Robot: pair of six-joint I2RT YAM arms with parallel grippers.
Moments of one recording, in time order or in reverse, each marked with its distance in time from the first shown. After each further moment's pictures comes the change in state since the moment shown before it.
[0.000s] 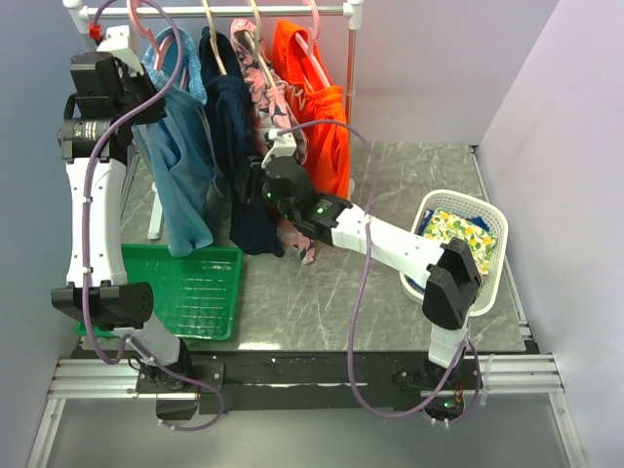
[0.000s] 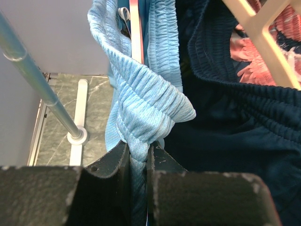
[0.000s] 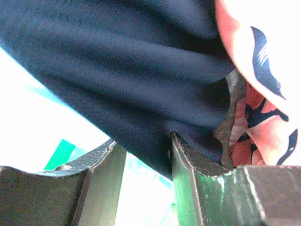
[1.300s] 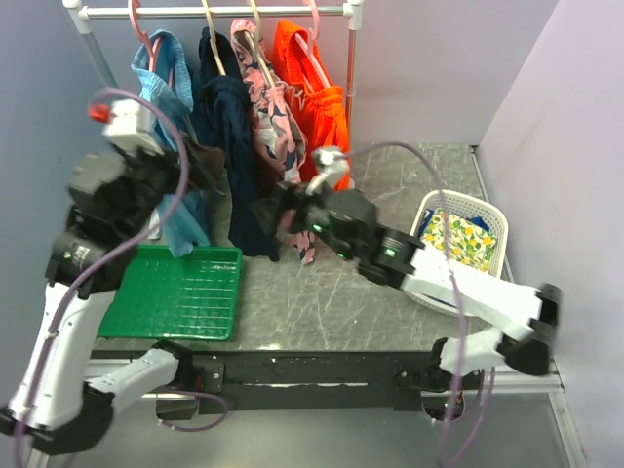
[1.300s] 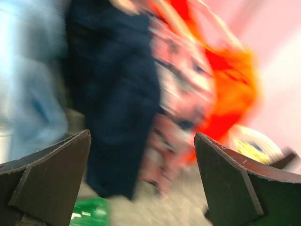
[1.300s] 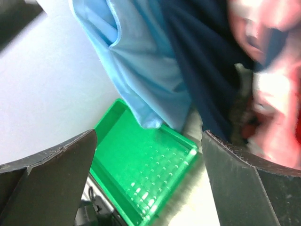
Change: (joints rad) left arm -0.302 -0.624 -0.572 0.179 -0.128 -0.198; right arm 0.126 -0.440 -0.288 -0.003 0.045 -0.021
